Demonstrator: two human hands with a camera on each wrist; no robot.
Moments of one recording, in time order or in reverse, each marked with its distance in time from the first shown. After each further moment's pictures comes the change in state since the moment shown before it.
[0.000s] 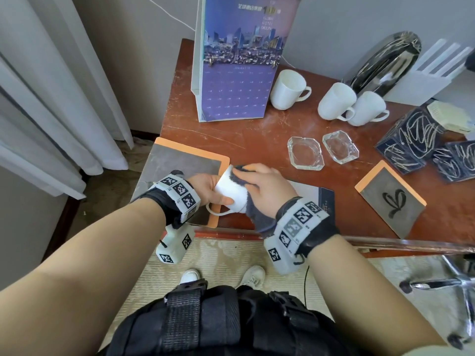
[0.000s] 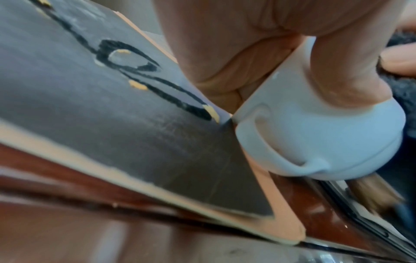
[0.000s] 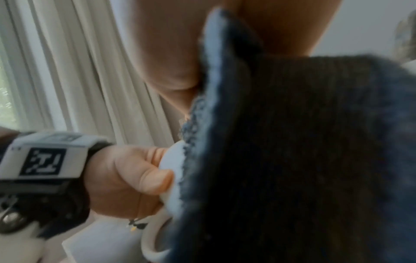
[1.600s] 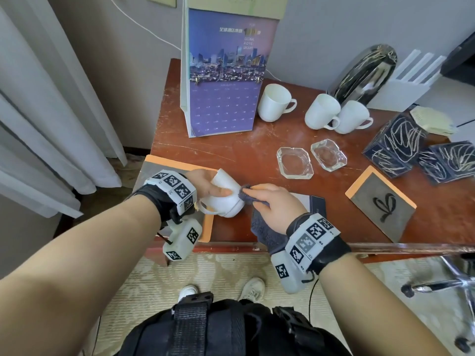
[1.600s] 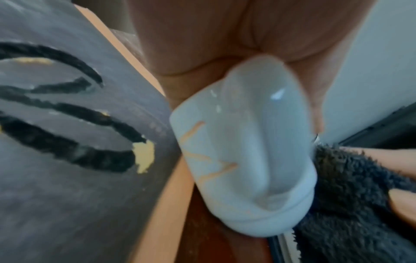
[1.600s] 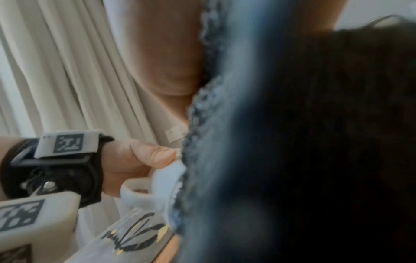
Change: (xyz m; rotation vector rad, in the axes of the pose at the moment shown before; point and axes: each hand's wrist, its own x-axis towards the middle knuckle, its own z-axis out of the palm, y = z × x) left_hand 0.018 0.050 -0.013 0.219 -0.134 -0.065; right_hand -0.018 0.028 -0.009 0.065 -0.004 0.071
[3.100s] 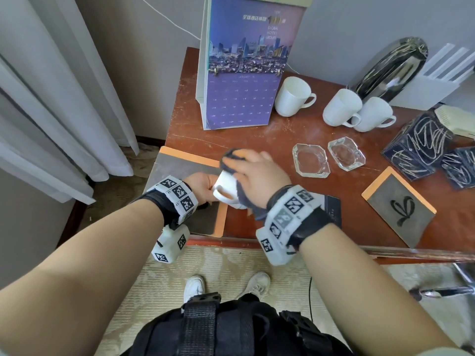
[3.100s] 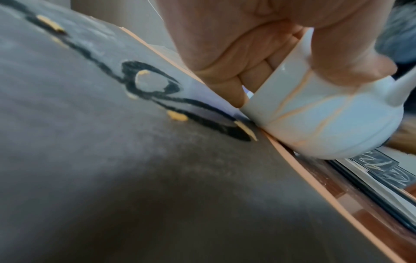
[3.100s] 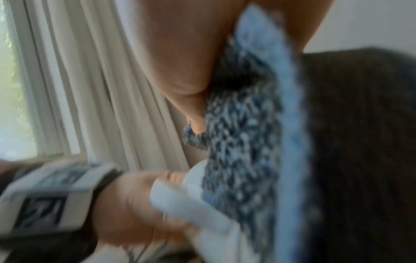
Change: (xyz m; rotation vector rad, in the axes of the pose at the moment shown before) left_hand -0.022 -0.030 0.010 0.082 0.378 0.051; right_hand 0.042 -0.062 -0.007 -0.252 0.083 -0.178
